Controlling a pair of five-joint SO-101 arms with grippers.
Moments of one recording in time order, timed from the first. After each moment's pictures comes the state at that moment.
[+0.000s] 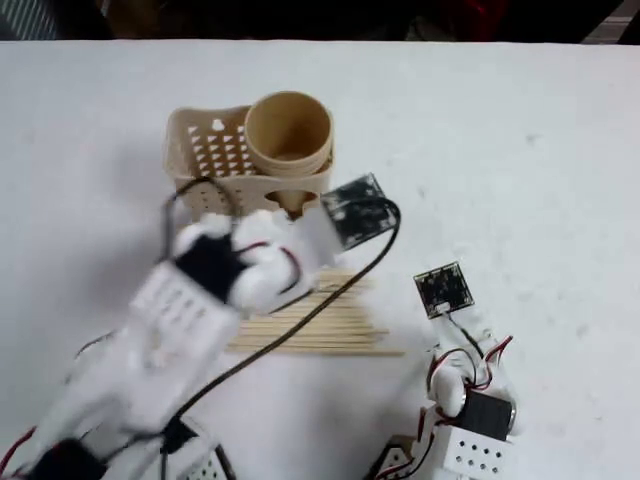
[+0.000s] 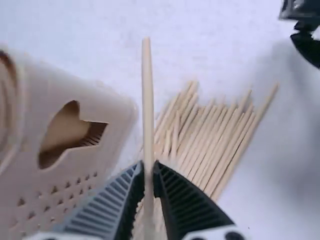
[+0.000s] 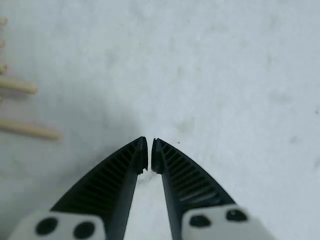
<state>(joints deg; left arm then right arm) 30.1 -30.5 23.2 79.2 -27.5 12.6 -102.7 96.4 73.5 37.1</state>
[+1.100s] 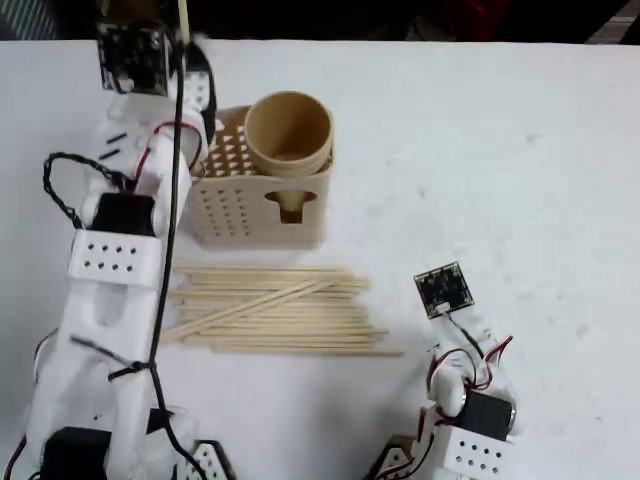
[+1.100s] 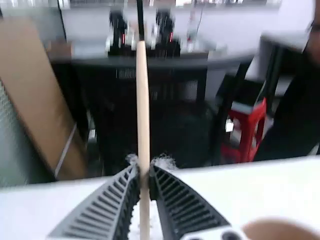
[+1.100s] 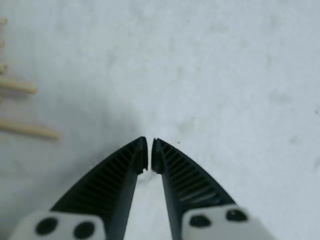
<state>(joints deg) -0.5 -25.0 25.4 19.5 -0.6 12.6 -102.7 96.4 73.5 37.1</state>
